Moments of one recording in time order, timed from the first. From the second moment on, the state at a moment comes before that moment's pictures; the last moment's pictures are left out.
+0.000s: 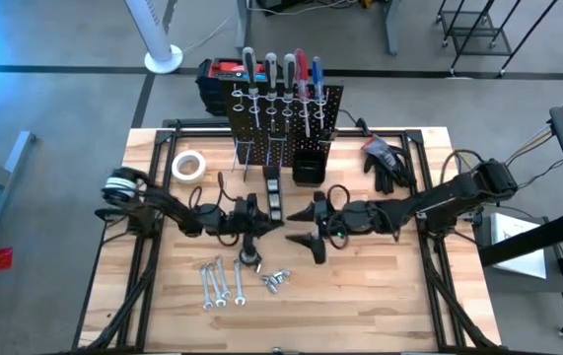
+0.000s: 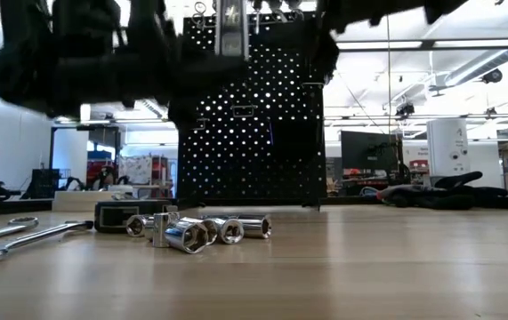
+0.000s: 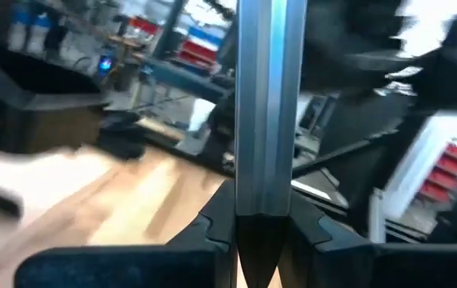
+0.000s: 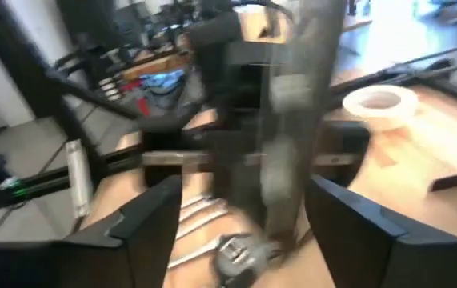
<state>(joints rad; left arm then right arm) -0.12 1.82 0.44 1.52 -0.17 -0.39 0.24 1.48 0.84 0.44 0.21 0.33</state>
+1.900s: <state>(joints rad) 0.10 2.03 0.33 1.57 0.06 -0.58 0.28 1.37 0.78 0.31 0.37 0.33</state>
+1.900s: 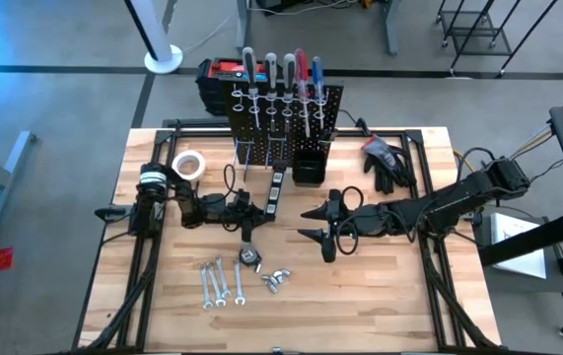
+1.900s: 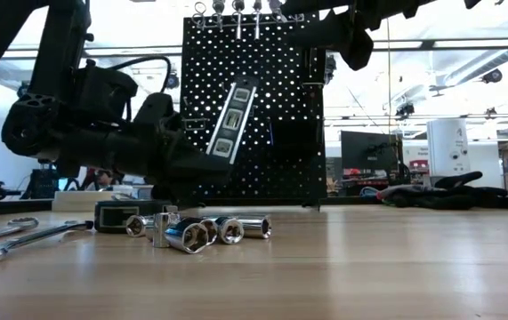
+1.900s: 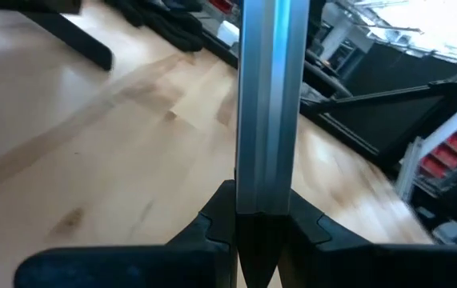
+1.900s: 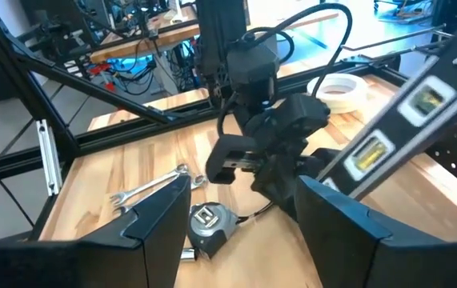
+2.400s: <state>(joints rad) 0.10 2.03 0.35 1.57 0.05 -0.63 0.28 1.37 0.78 0.32 0.37 0.34</state>
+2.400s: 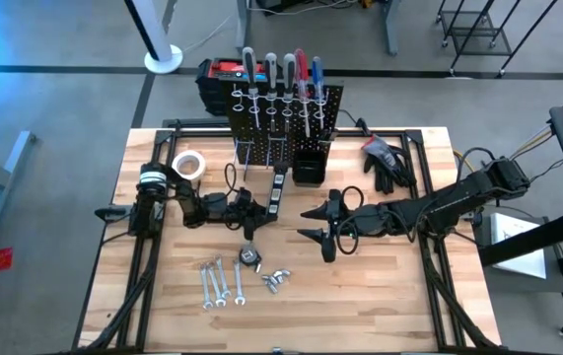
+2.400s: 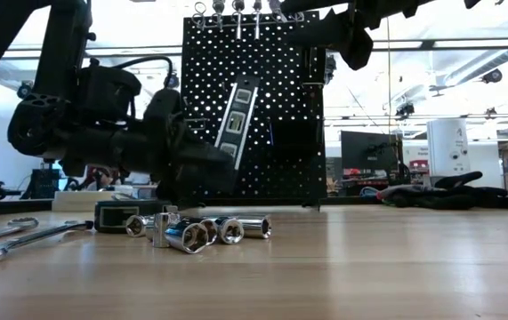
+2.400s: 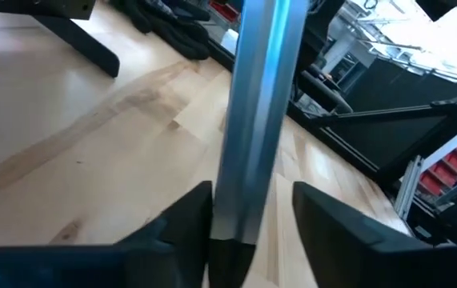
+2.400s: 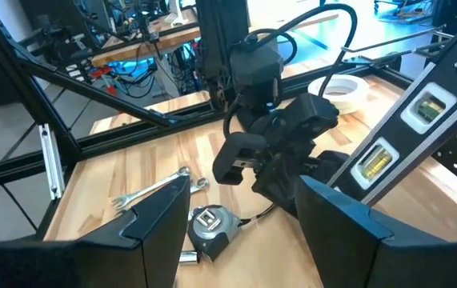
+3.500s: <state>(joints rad) 0.10 2.02 0.24 1.54 0.03 -0.52 0.30 1.95 0.84 0.92 0.89 -0.13</state>
